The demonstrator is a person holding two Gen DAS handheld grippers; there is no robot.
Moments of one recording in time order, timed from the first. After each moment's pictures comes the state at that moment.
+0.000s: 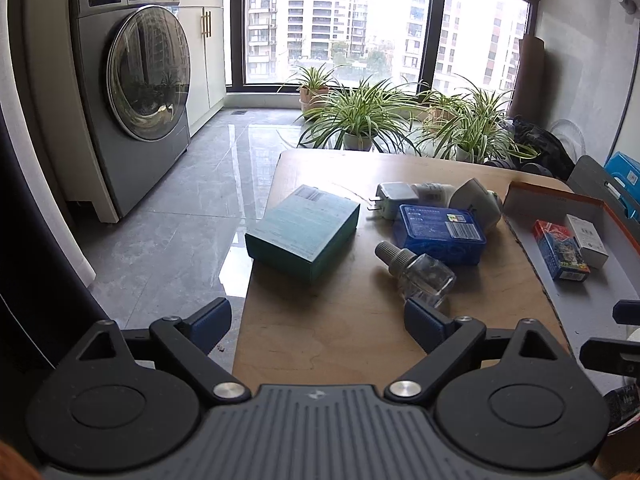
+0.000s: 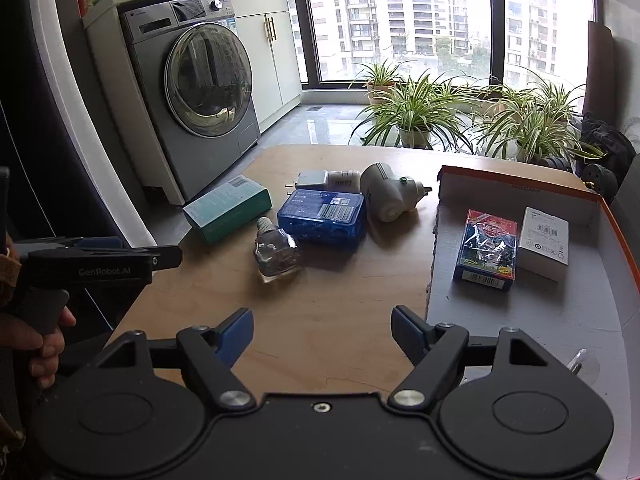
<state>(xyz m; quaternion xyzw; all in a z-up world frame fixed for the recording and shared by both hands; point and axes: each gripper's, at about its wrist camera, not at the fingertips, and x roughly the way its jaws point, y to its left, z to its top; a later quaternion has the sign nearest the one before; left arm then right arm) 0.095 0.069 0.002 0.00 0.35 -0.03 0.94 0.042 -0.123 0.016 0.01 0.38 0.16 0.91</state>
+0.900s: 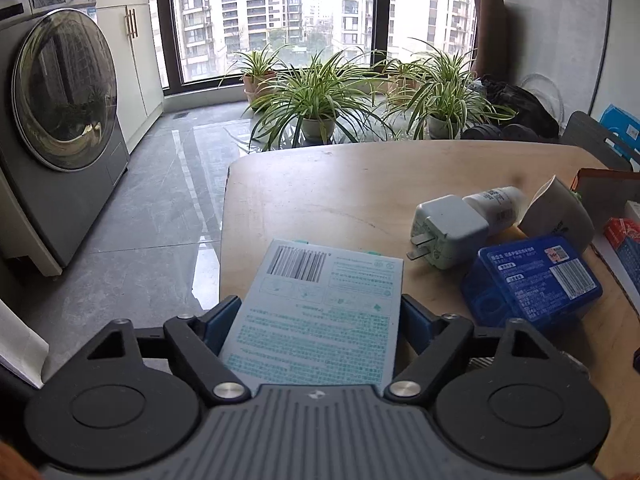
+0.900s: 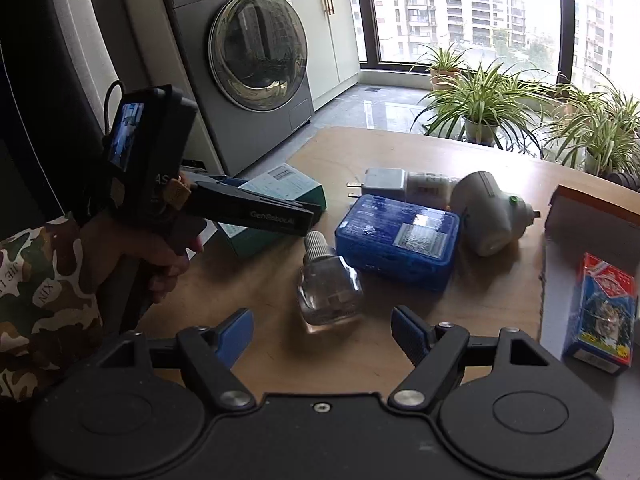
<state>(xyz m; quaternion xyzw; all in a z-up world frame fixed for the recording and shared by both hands) 0.228 0.080 -0.053 0.06 0.36 -0.11 0.92 0.131 -0.056 -0.022 -0.02 0.40 0.25 0.88</state>
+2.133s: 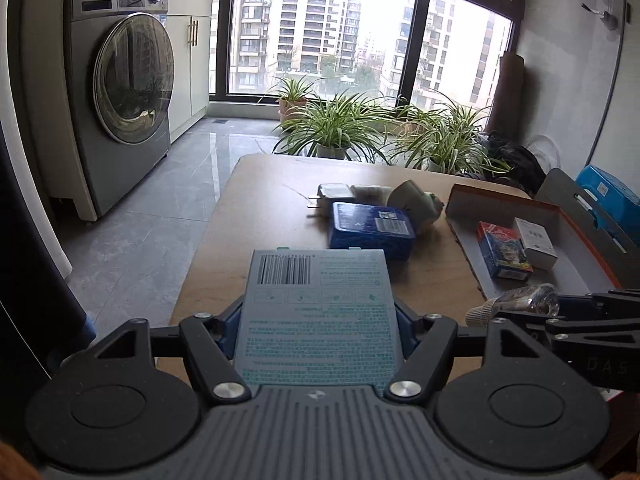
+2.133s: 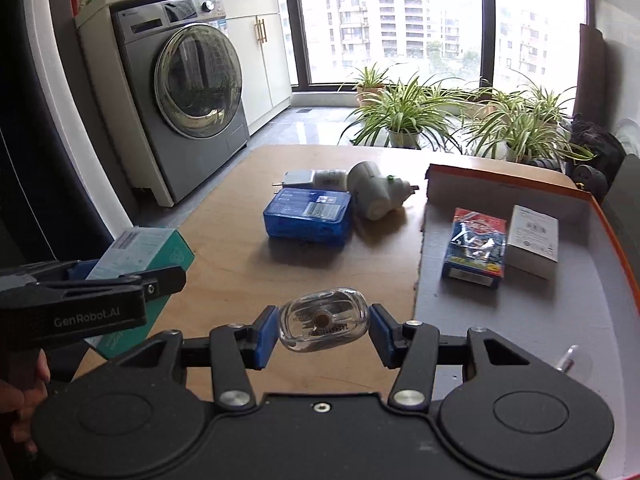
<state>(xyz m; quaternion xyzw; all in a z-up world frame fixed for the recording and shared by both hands) 0.061 0.023 0.017 -0.03 0.33 -0.06 0.94 0.029 -0.140 0.019 0.01 0.36 0.13 0.92</state>
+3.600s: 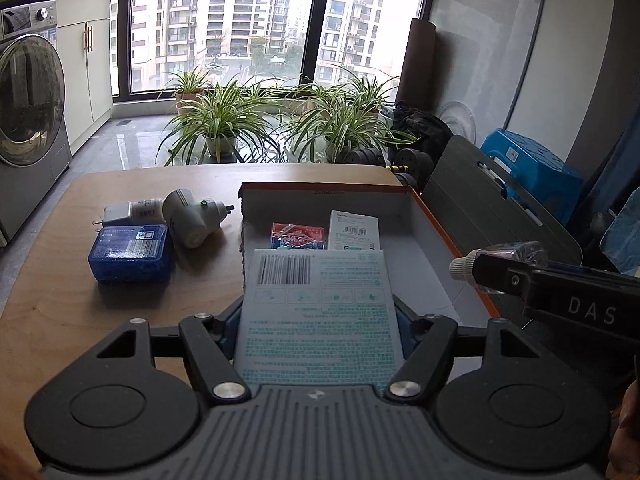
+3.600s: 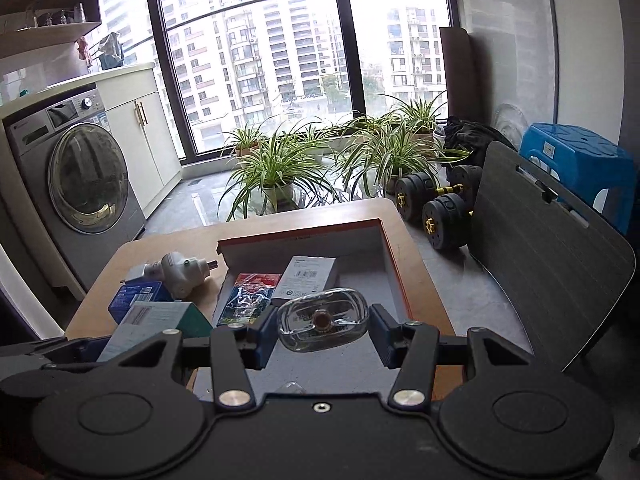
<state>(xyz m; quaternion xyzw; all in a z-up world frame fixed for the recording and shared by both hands) 0.079 -0.159 0.024 -0.01 0.35 -0.16 0.92 0.020 -0.312 0.049 0.09 0.30 -0.01 0.95</state>
